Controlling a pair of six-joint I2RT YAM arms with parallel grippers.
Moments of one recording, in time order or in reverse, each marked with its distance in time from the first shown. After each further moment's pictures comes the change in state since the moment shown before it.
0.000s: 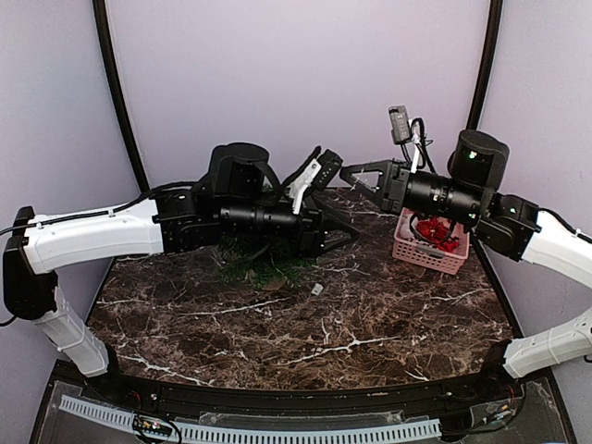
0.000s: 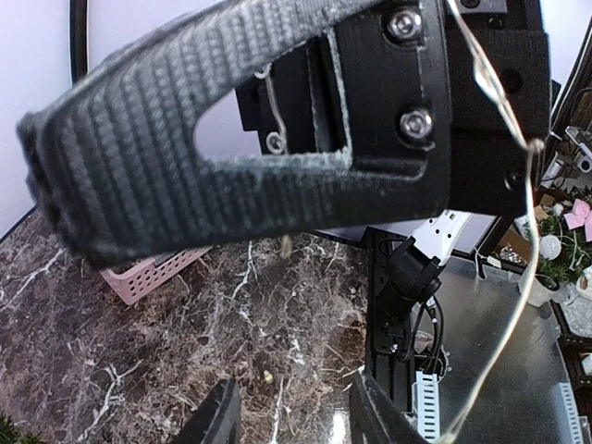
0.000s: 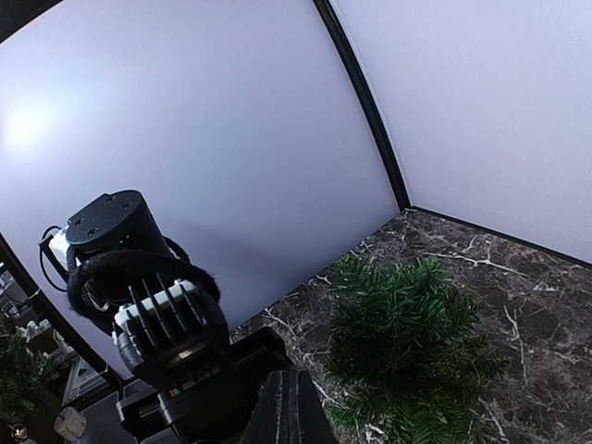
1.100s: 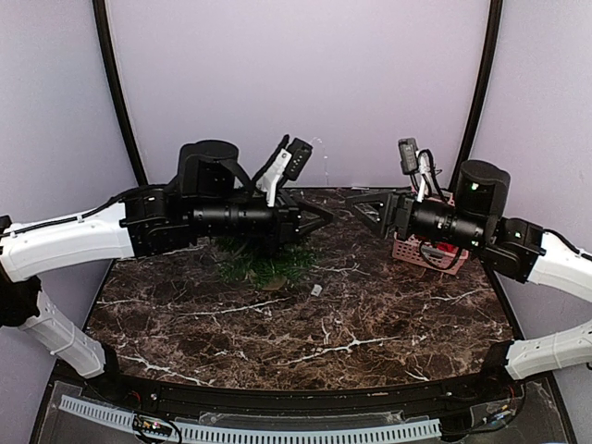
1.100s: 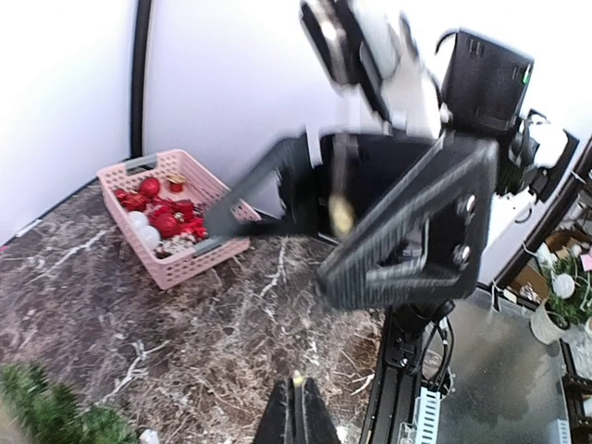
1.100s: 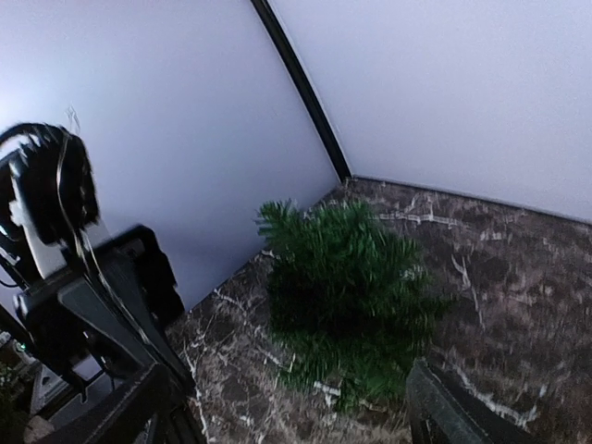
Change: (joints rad) left arm 0.000 -0.116 -0.075 -0.018 -0.133 -0.086; right arm 0.012 -0.100 -0.151 -0.035 0.161 0.000
